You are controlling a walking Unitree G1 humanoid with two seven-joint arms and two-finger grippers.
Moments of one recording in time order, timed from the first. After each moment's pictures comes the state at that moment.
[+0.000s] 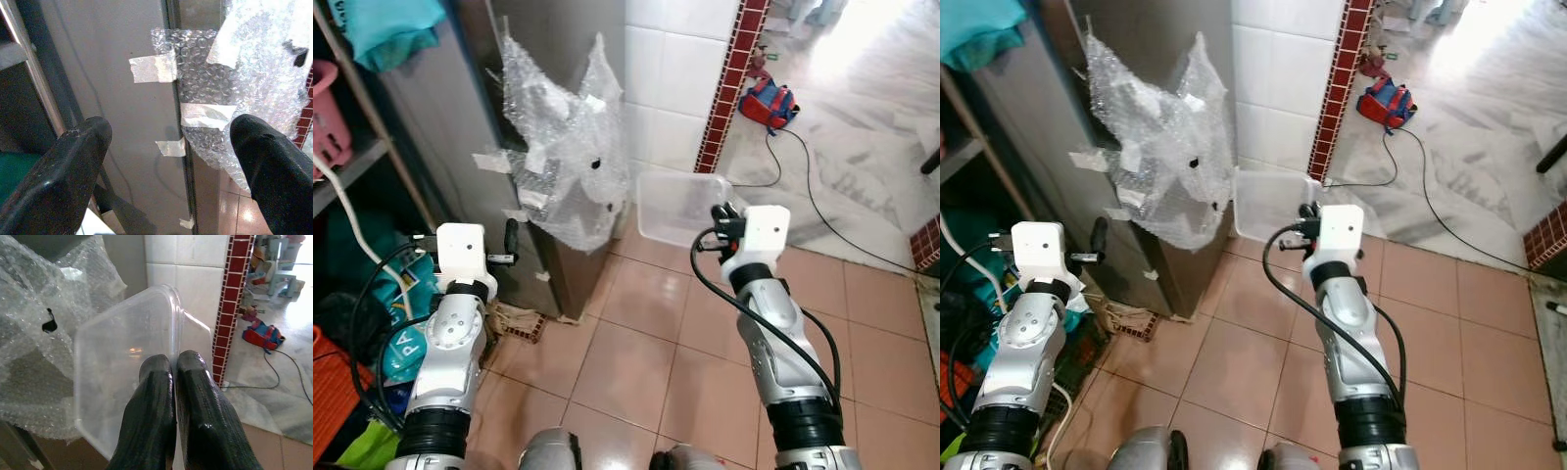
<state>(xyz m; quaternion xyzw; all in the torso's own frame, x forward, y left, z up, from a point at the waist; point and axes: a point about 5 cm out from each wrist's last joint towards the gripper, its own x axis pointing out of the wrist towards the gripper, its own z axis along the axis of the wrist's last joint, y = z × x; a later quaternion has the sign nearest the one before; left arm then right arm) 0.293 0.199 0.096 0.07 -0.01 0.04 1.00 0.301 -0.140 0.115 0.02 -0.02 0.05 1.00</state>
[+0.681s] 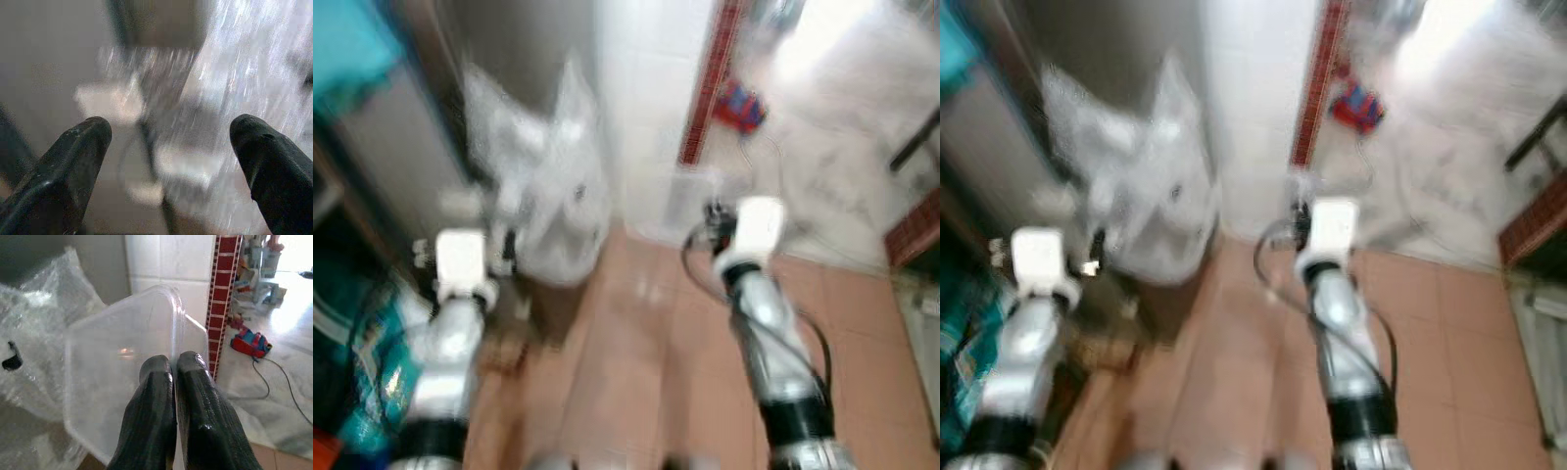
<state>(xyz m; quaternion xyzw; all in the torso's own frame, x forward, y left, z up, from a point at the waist) 0.293 0.200 0.092 0.06 0.00 0.04 1.00 0.307 -0.133 0.125 0.02 -0.04 0.06 1.00</state>
